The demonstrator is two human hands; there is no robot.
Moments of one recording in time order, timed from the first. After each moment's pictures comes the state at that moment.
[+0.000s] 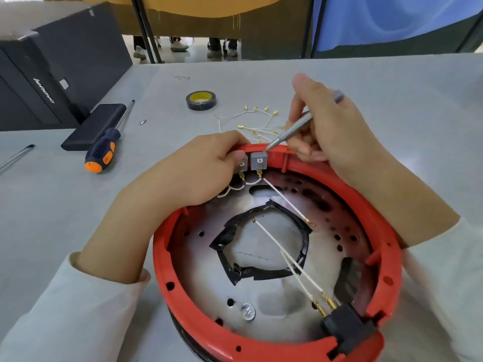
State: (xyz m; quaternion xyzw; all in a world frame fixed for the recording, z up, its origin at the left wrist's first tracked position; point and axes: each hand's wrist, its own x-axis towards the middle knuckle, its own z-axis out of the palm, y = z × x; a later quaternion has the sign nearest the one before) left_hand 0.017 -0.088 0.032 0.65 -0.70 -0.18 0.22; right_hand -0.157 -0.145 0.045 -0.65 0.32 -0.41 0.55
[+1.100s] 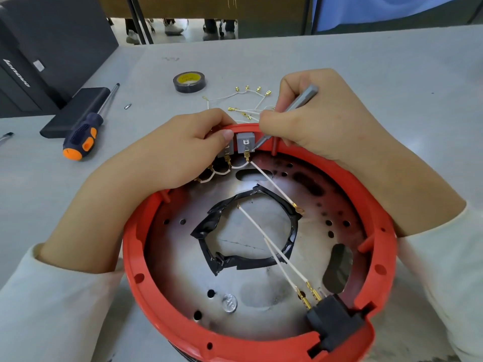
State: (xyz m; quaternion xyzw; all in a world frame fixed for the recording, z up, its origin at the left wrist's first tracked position) left_hand 0.015 -0.089 0.029 0.66 -0.68 -0.21 0.24; right_hand -0.161 -0.146 0.038 -0.76 0.41 -0.37 0.33
